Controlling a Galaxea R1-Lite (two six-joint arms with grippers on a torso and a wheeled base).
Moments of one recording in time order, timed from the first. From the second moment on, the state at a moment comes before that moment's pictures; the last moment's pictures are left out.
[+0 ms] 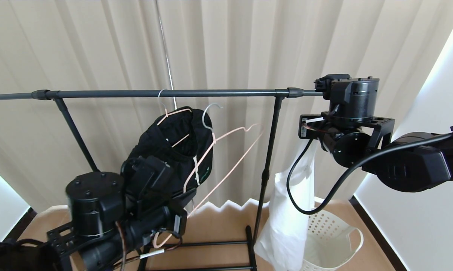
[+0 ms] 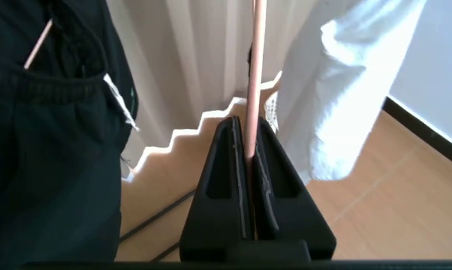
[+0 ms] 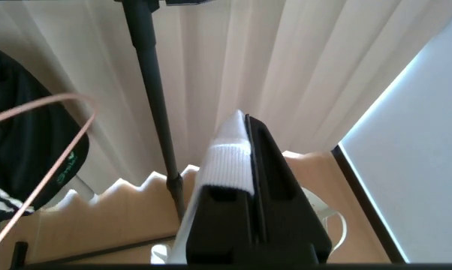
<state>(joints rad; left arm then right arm) -0.61 1.72 -0.35 -1.10 0.00 0.07 0.54 1.86 -1.16 -0.46 -0.74 0.13</state>
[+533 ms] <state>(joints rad) -0.53 1.61 -0.15 -1.17 -0.28 0.12 0.55 1.86 -1.15 -0.47 -0.82 0.11</state>
